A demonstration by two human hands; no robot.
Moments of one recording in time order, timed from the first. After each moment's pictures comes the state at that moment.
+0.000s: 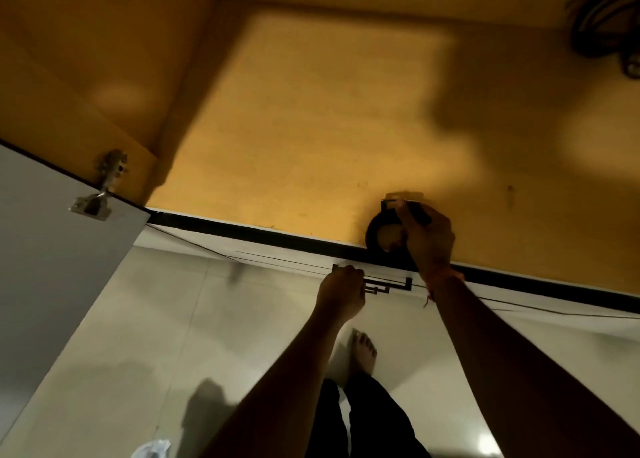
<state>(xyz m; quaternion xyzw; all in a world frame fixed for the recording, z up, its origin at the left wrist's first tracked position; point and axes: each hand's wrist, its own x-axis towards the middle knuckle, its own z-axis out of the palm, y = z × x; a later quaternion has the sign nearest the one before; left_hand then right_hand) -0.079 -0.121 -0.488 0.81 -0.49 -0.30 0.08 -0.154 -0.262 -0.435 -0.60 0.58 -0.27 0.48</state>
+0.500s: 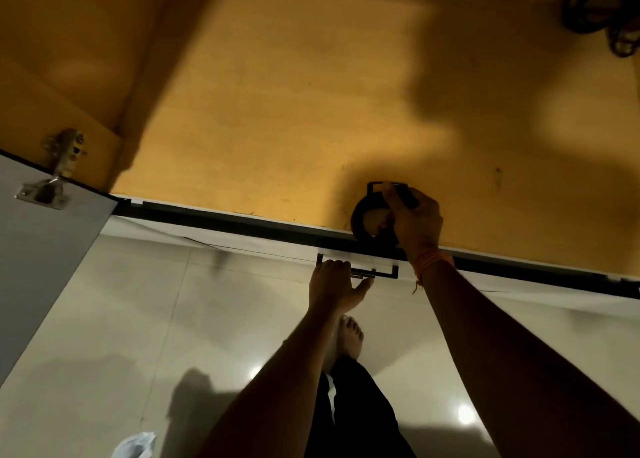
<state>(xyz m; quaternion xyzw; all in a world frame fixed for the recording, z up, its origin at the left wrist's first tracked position) -0.099 -0.121 -0.520 0.83 -0.46 -0.32 0.04 -0.153 -0.263 -0.430 -0.59 0.59 -0.26 0.49</state>
